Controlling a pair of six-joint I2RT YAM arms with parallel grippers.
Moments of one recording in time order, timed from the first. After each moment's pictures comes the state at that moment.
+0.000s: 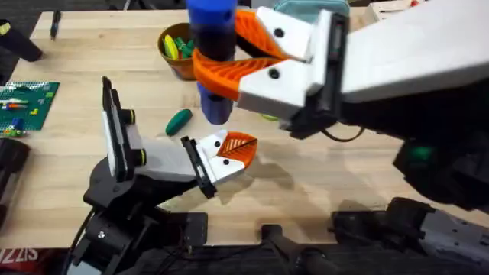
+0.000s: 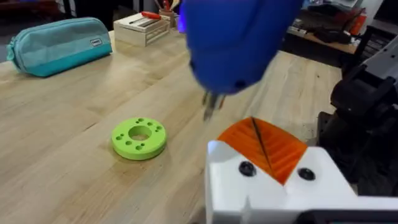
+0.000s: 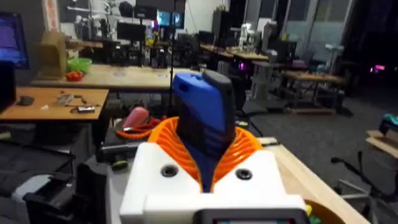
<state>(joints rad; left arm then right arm) -0.40 0.00 0.02 -0.08 0.71 -0.11 0.86 0.98 0.67 0.59 -0.45 0.02</state>
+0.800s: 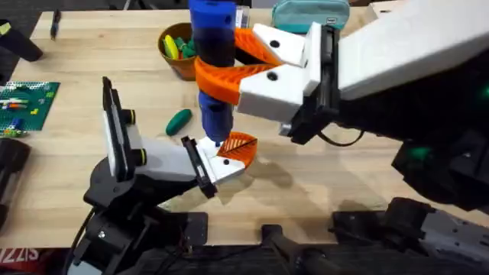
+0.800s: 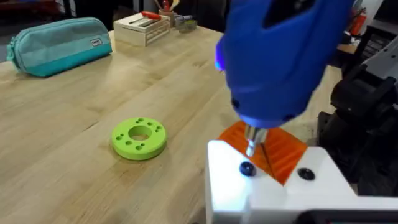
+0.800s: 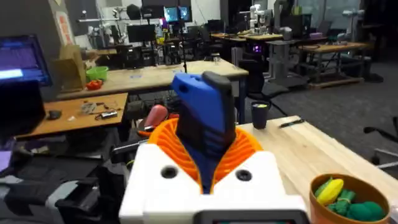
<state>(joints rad) -0.40 0.00 0.02 -0.08 0.71 -0.11 0.86 0.97 0.66 0.54 -0.45 0.18</state>
